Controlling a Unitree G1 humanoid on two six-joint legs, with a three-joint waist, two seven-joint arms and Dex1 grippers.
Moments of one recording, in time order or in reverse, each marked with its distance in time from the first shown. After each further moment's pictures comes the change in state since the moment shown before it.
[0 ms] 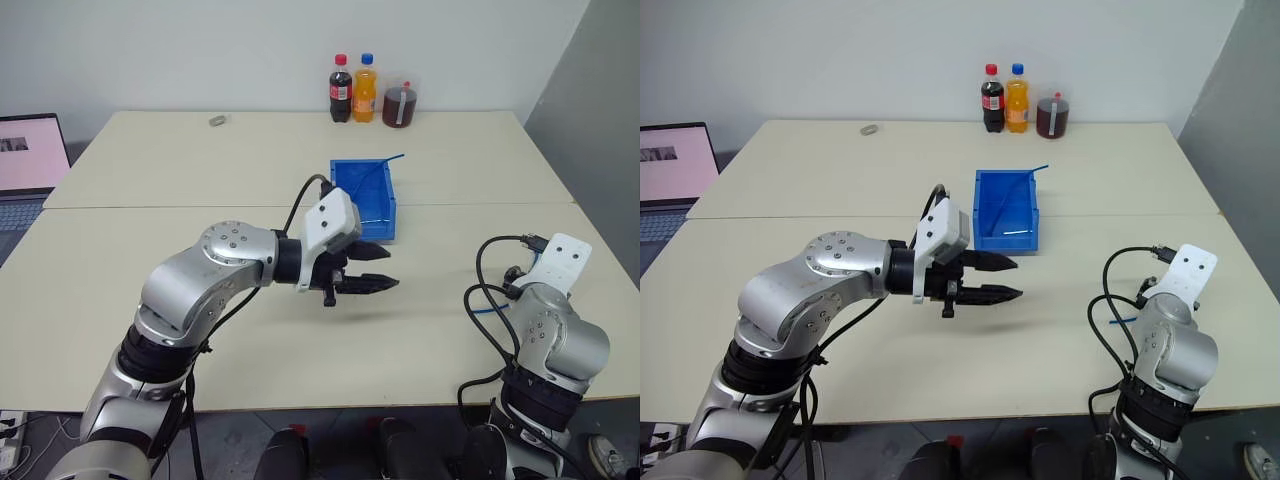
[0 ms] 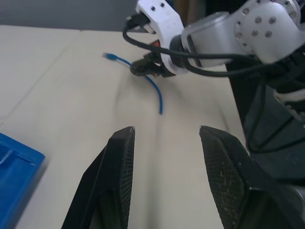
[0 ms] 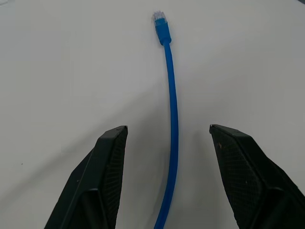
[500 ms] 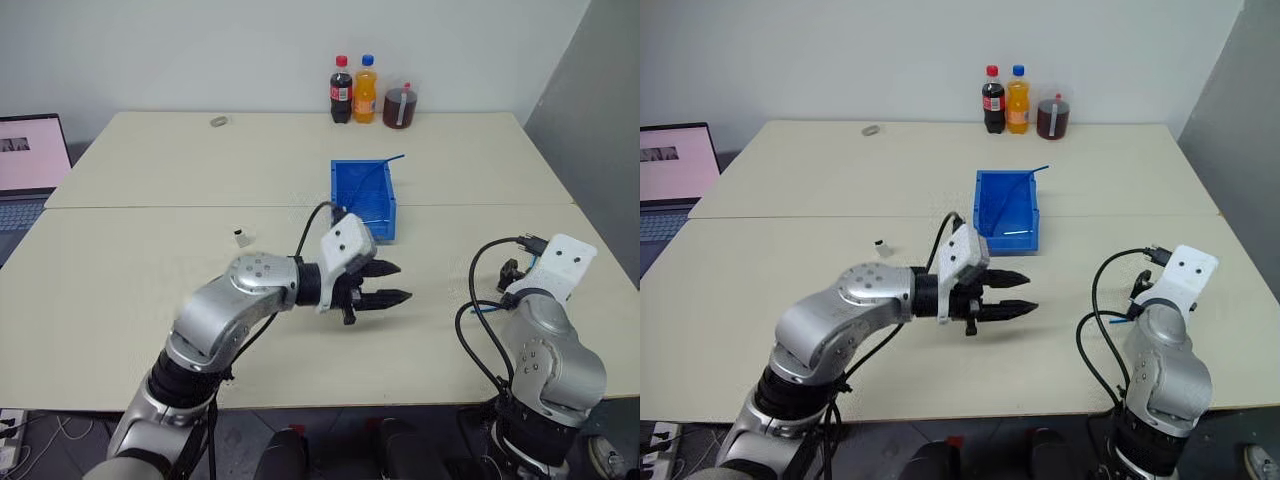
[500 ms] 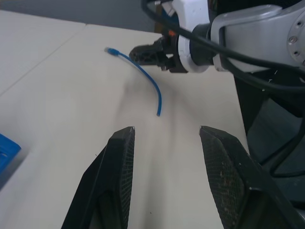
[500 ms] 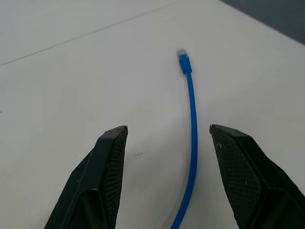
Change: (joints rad) left arm 0.098 -0.101 -0.054 -0.032 0.046 0.011 0.044; right arm 0.100 0.063 0.095 -0.186 0.021 -0.053 0.000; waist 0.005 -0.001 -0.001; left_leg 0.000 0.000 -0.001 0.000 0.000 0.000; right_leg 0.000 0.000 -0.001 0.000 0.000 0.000
